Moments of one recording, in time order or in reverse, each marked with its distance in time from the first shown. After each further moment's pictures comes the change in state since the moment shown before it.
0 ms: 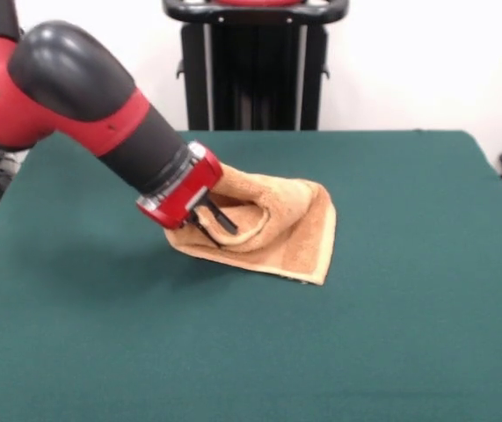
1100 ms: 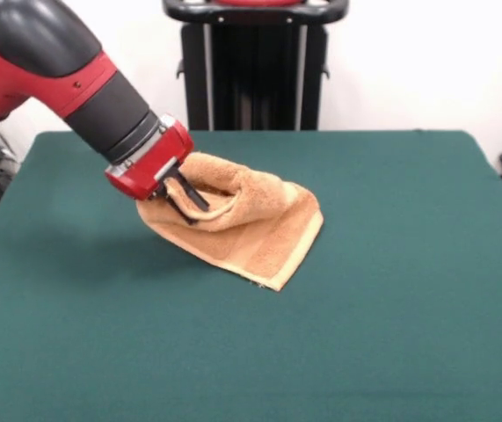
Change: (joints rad) arm -0.160 -0.004 0.116 0.096 -0.137 -0.039 0.000
